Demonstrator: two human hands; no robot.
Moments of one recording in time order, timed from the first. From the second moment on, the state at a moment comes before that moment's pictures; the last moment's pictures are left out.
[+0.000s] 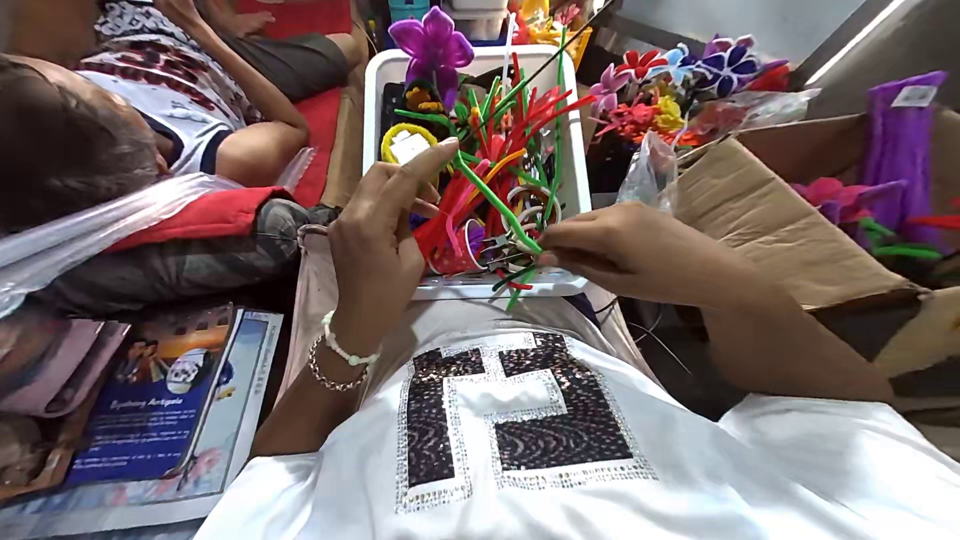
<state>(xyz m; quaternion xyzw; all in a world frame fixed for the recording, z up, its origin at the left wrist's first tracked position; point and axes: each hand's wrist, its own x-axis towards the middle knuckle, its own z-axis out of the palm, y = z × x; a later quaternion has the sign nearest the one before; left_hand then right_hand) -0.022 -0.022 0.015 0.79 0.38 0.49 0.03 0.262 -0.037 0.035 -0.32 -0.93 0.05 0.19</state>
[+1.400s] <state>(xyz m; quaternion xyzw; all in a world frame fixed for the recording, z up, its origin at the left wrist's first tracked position) -0.018 -0.023 0.015 0.81 0.33 0.48 0.12 0.198 0.012 0.016 -0.19 -0.82 0.17 0.51</state>
